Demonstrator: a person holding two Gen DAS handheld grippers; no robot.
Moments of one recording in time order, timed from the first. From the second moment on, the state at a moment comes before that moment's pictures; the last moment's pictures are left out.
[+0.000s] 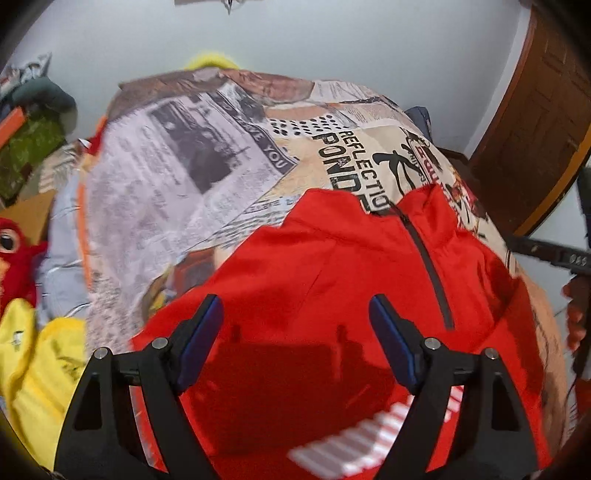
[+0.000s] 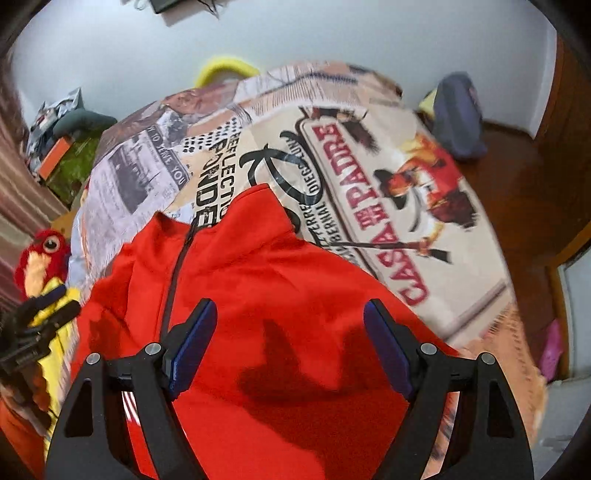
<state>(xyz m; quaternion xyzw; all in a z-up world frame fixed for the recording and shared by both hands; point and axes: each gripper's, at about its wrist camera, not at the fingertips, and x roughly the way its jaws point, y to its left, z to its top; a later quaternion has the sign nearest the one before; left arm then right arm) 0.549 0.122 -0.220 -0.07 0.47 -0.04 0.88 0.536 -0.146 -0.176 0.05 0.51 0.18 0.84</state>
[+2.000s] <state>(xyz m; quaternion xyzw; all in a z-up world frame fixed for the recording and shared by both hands) 0.304 0.062 -0.243 0.00 0.48 -0.09 0.87 0.308 -0.150 -0.185 0.03 0.51 0.28 0.81</state>
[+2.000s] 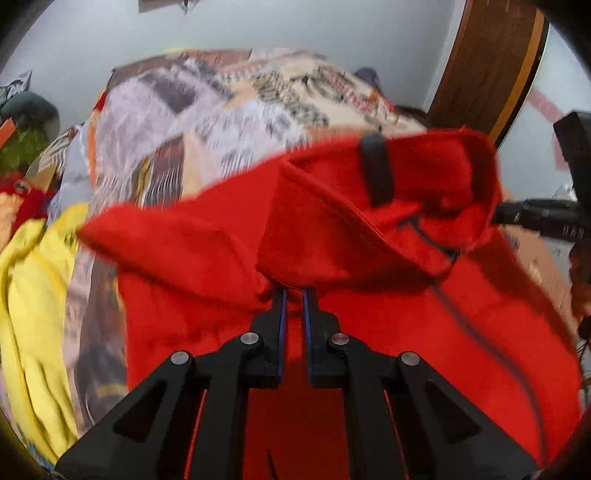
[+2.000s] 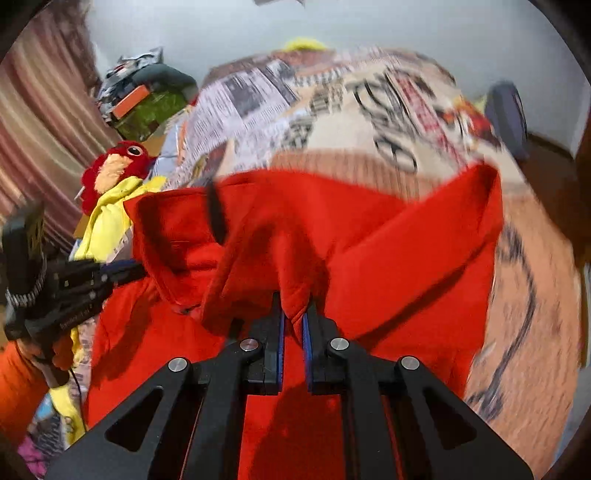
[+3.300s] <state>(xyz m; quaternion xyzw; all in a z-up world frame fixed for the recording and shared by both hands) 0.378 0.069 -0.266 0.06 0.49 -0.06 0.87 0.361 -0.115 -0.221 -0.02 0.53 0.26 0.80</state>
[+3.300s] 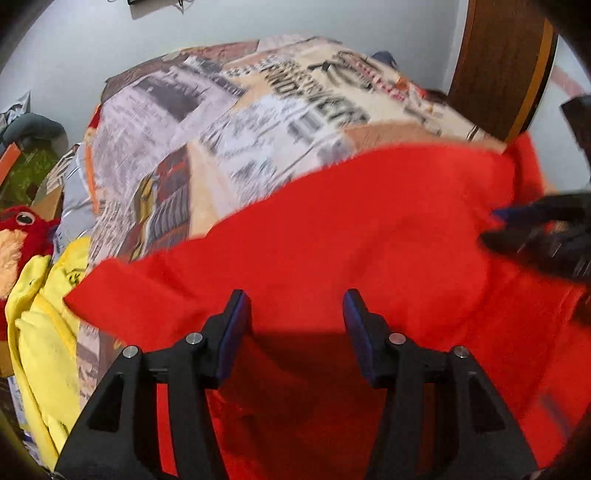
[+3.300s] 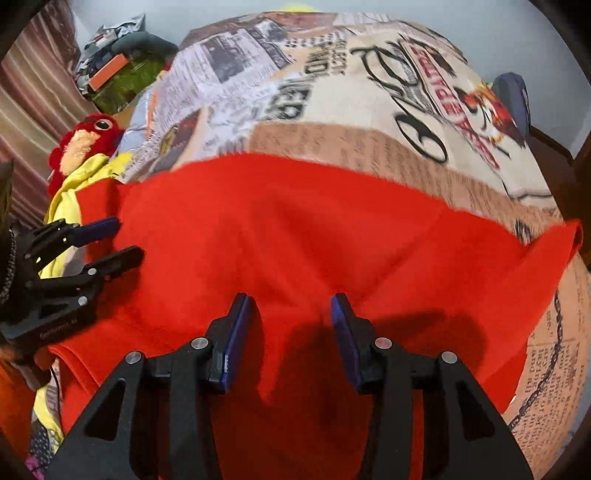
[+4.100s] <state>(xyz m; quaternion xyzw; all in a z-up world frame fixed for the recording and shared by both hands) 0.292 0.153 -0.225 -0.07 0.45 0.03 0.89 0.319 -0.217 -0.164 0.02 0.50 0.16 0.85</state>
